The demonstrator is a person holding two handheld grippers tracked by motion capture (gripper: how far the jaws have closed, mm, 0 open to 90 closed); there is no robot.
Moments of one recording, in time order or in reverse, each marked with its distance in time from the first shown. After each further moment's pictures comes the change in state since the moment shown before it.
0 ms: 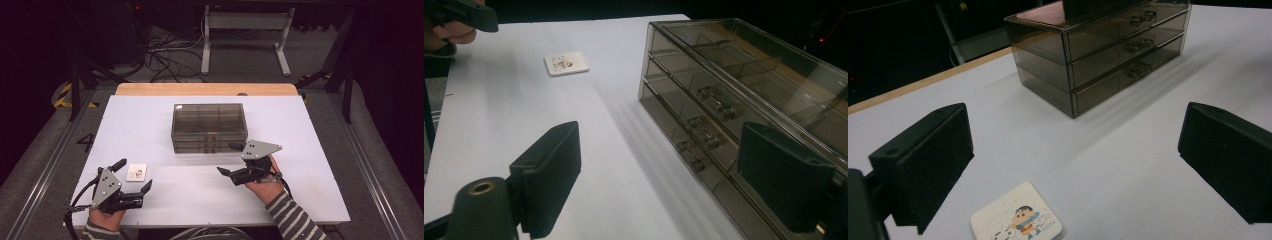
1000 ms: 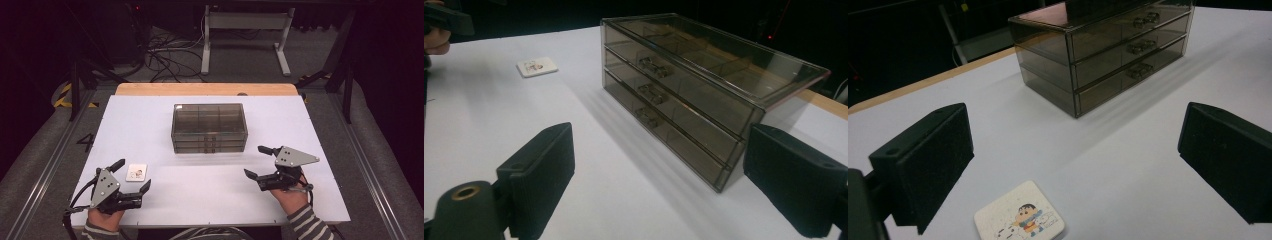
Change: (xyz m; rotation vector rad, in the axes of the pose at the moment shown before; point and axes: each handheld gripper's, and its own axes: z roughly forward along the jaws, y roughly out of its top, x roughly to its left) left arm 0.001 0.000 -0.003 -0.005 0.010 -0.010; right arm -0.008 -0.037 -0.063 -0.066 -0.122 0.102
